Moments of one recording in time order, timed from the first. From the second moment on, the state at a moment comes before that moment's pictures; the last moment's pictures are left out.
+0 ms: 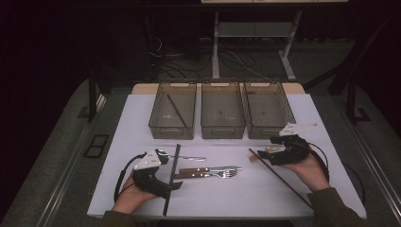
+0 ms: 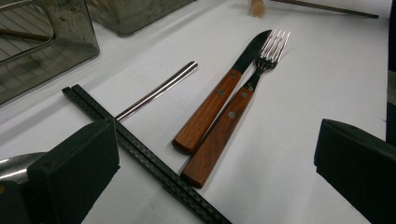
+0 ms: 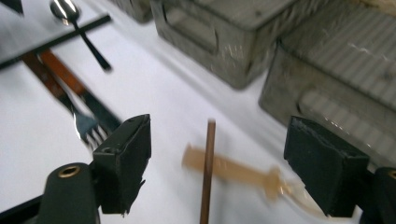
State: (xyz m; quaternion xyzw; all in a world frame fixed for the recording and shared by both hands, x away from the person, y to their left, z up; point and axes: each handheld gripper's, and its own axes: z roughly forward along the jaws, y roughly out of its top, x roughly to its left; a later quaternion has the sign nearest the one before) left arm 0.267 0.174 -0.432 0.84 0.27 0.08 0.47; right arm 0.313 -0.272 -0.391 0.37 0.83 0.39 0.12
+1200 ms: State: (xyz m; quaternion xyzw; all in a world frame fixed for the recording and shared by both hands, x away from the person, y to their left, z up) left arm 0.266 0.175 -0.431 0.84 0.27 0.08 0.46; right arm 0.253 -0.315 -0.433 0.38 0.88 0.29 0.07
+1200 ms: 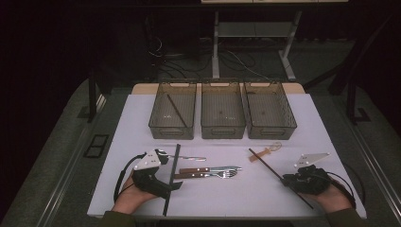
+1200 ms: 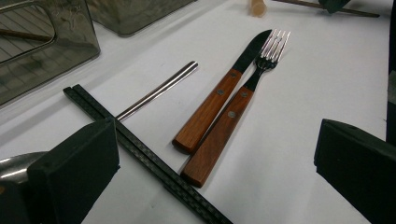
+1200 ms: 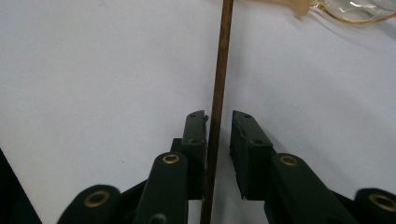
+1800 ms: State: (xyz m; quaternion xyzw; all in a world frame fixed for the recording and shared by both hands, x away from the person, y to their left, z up) left arm 0.266 0.174 -0.431 0.84 0.27 0.08 0.46; right arm 0.254 -0.312 -0.435 0.37 0.88 0.28 0.07
